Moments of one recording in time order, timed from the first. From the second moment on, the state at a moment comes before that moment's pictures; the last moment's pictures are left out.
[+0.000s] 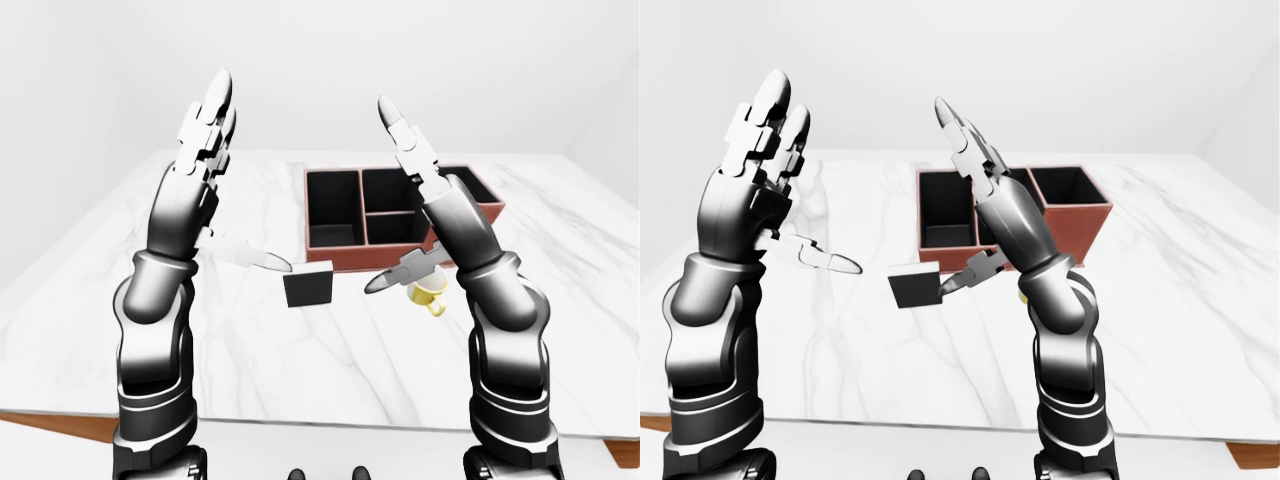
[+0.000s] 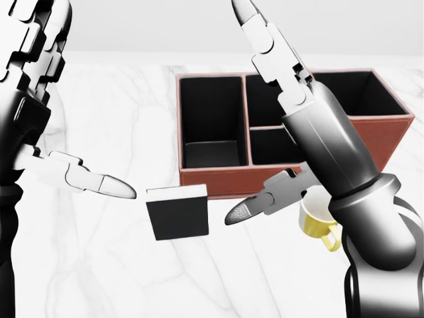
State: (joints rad) left arm -0.43 0.22 0.15 -0.41 0.05 0.09 -0.33; right arm -0.40 -0.11 -0.02 -0.53 -0.43 0.09 0.45
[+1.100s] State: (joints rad) left arm -0.42 0.22 0.15 -0.43 0.05 0.09 -0.33; right arm -0.39 -0.11 -0.01 -0.55 -0.43 0.09 0.46
